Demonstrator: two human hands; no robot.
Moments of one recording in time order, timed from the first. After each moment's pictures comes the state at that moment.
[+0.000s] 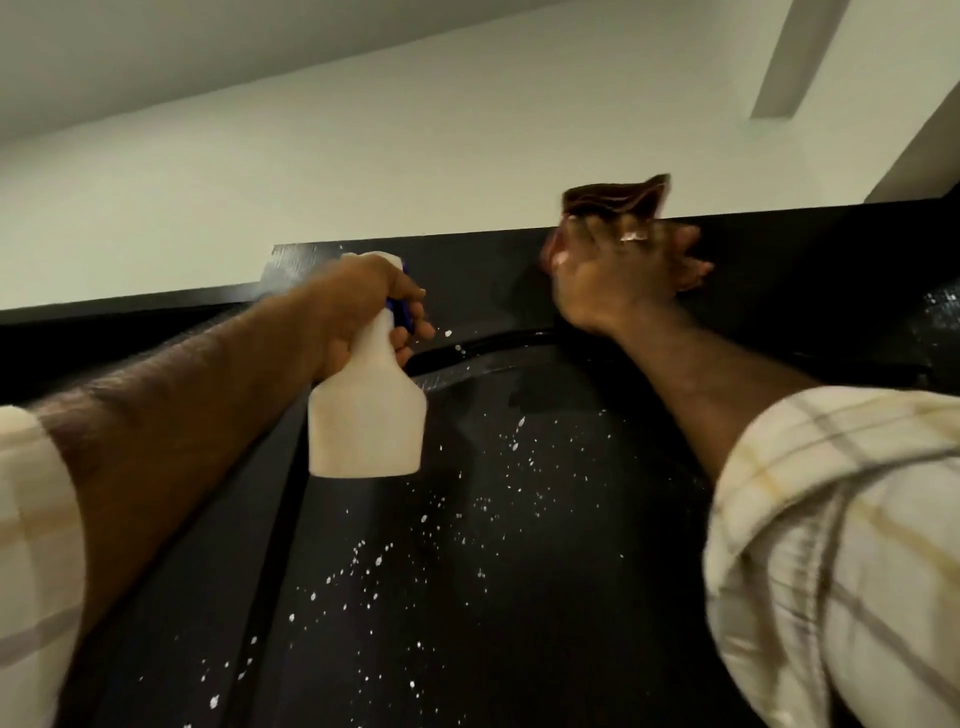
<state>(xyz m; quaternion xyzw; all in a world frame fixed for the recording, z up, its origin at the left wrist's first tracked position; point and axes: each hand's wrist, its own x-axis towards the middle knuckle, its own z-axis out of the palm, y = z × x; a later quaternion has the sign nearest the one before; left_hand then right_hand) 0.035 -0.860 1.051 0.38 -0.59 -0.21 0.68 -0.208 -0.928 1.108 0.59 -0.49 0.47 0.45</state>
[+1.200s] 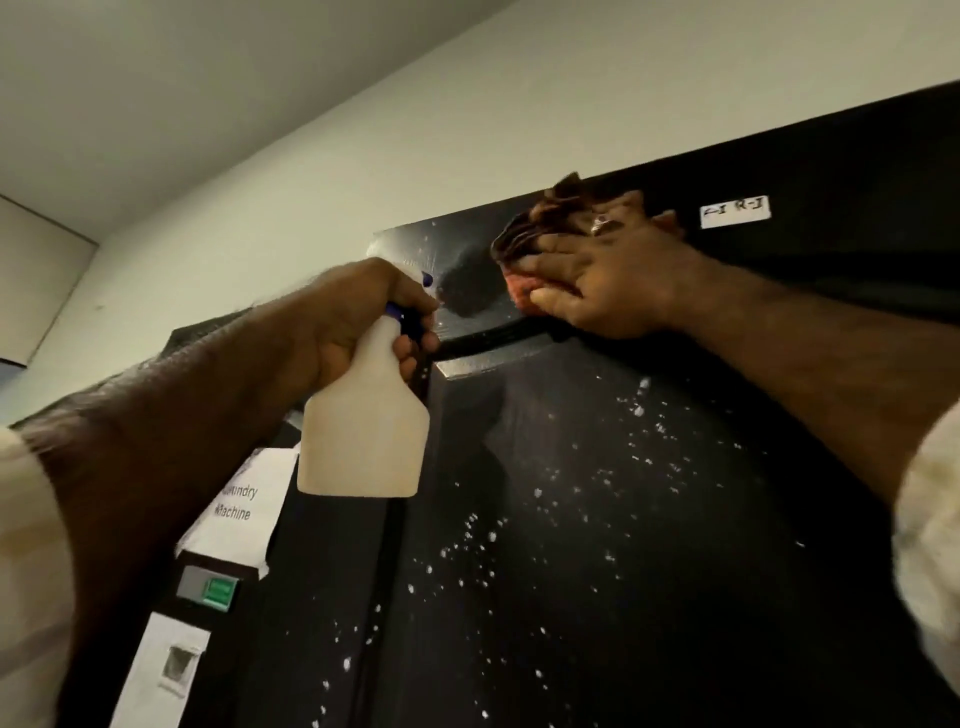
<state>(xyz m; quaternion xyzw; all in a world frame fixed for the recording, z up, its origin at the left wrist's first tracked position) 0.106 -0.855 1.016 0.42 -0.56 -0.19 0.69 -0.141 -0.946 1.086 0.71 -0.33 0.29 0.55</state>
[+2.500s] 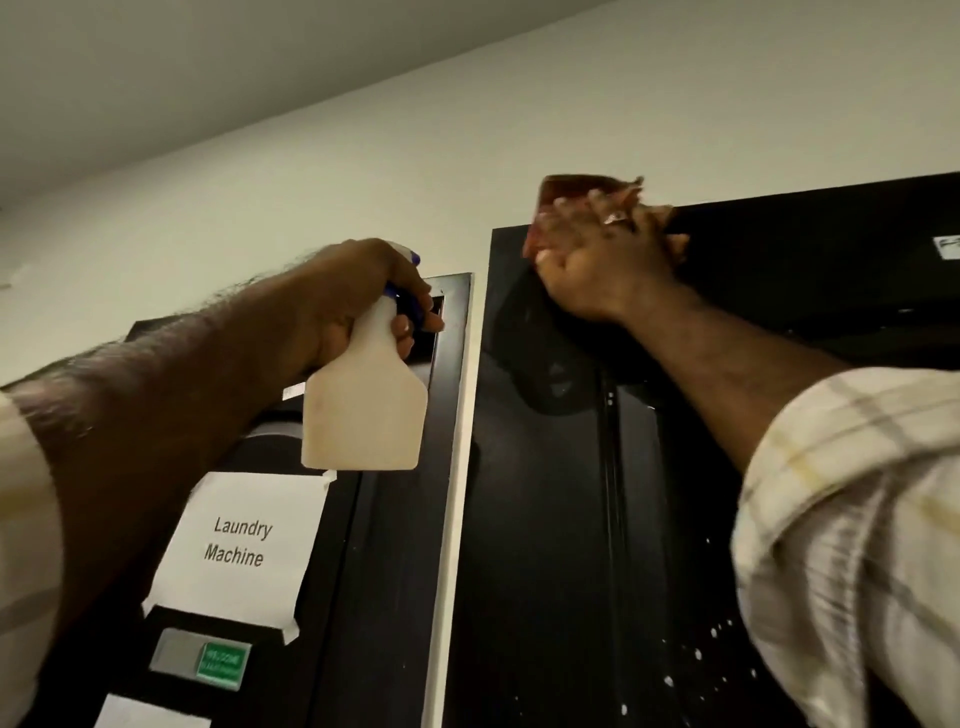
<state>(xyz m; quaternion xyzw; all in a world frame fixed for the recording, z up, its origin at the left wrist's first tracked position) 0.315 -0.872 1.056 0.33 -0.60 -0.18 0.71 0.083 -0.958 1.124 0.64 -0.42 0.43 0.48</state>
